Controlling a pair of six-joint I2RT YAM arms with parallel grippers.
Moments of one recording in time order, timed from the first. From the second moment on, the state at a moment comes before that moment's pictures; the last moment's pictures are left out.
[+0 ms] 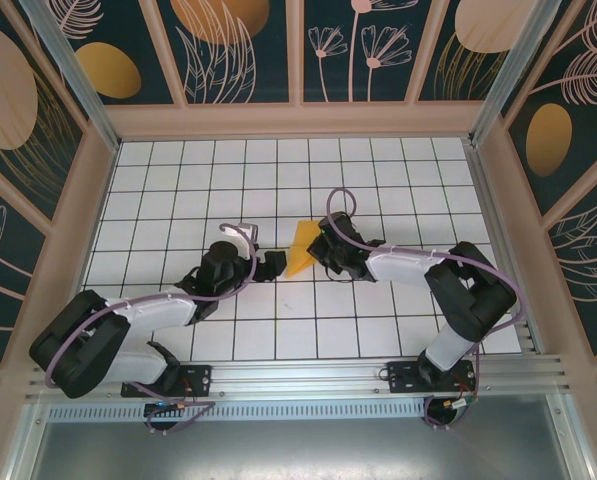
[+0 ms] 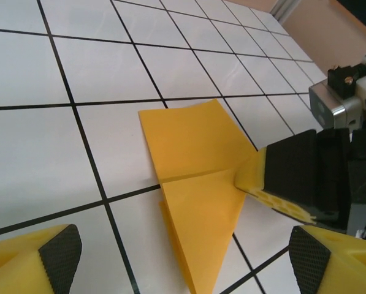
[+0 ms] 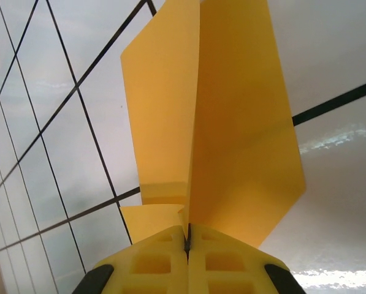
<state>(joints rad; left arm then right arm) -0.68 1.33 0.38 0.54 0.03 -0.47 0.73 1.64 0.80 0.02 0.01 1.26</state>
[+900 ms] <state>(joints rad) -0.80 1.72 0.50 0.78 0.07 -0.04 0.70 1.67 0.82 -0.04 -0.13 1.49</state>
